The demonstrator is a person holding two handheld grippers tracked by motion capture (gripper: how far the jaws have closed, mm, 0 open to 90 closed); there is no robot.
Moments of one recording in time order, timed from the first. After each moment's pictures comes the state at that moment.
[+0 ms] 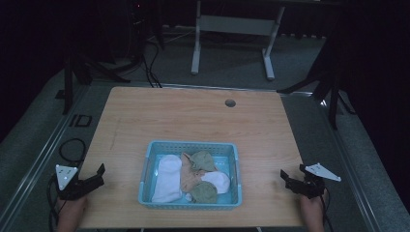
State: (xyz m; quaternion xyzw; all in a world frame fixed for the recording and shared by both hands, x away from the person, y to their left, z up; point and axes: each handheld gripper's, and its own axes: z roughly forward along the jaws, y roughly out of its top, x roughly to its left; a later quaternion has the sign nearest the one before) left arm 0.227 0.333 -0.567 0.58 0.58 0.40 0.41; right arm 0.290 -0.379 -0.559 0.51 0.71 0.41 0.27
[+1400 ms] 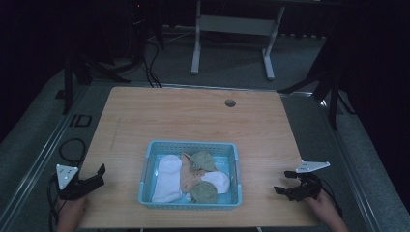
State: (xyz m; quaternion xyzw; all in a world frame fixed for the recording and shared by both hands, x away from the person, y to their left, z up) left arm 0.228 0.333 -0.567 0.59 0.58 0.39 0.41; right arm 0.301 -0.375 -0.543 0.34 0.86 0.37 0.06
